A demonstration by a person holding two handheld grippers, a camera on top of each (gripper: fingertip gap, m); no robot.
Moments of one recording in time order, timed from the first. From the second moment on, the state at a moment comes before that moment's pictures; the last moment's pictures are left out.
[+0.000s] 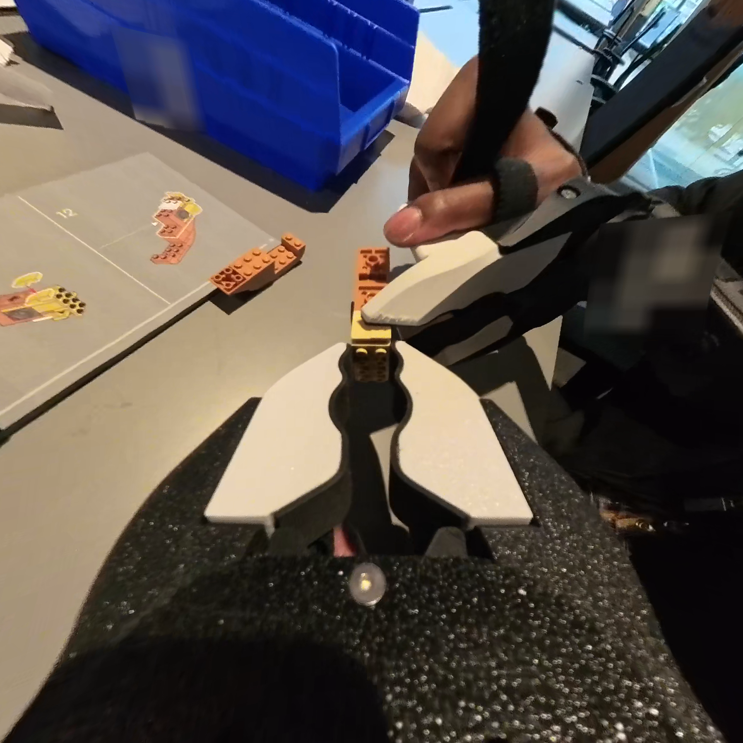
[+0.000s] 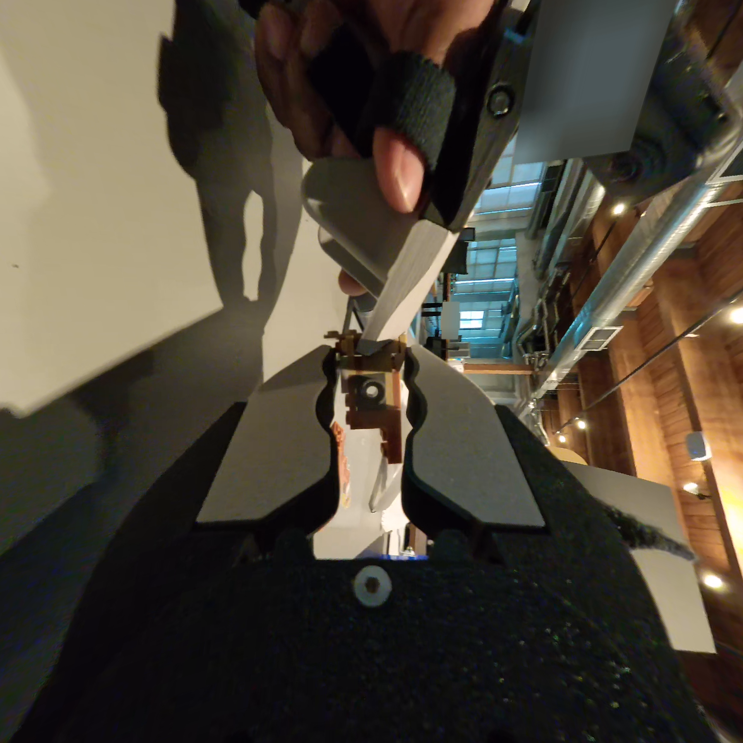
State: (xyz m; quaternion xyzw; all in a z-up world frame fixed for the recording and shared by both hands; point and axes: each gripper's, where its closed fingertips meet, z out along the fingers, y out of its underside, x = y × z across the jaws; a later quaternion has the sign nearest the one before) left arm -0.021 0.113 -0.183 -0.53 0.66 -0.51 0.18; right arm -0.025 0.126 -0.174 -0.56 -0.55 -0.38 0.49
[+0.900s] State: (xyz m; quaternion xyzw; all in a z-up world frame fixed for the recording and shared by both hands) left arm -0.021 0.106 -0.182 -0.51 0.68 -0.49 0.21; right arm -0.023 0.122 -0.176 -0.60 -0.55 -0.34 0.47
